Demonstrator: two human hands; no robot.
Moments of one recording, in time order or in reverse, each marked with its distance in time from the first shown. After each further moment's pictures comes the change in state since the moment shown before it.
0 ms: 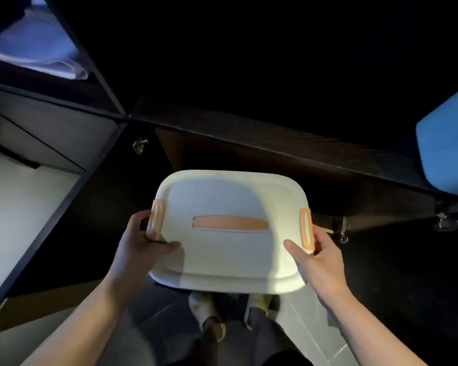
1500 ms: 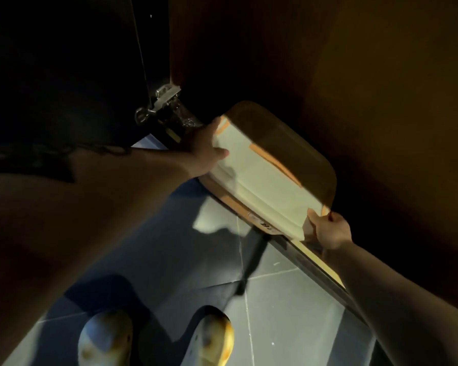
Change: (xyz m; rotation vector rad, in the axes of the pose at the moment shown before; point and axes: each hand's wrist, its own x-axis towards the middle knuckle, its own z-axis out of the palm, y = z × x) left_hand 0.437 -0.208 0.257 0.252 -0.028 0.243; right_hand 0.410 0.272 0.180 -0.415 0.031 0.285
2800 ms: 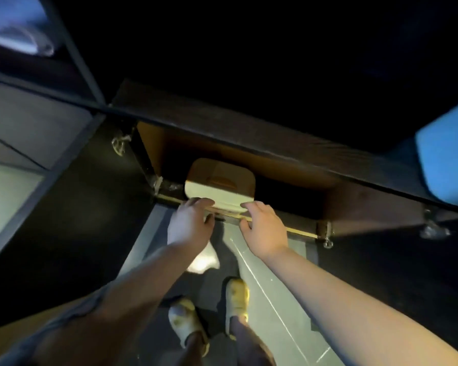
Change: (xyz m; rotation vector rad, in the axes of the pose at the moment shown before) left_hand -0.305 0.251 -0.204 0.287 -0.074 0.286; right_hand -0.380 -0.127 -0.174 -0.522 0.048 -0.672
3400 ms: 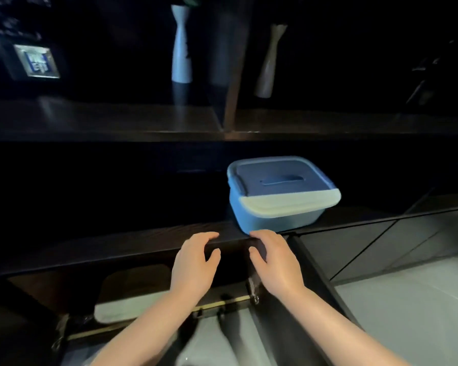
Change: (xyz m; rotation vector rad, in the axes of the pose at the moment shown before) left_hand -0.052 0.326 0.038 -0.171 -0.013 0.466; right_hand -0.151 0.181 -0.245 0.227 0.580 0.176
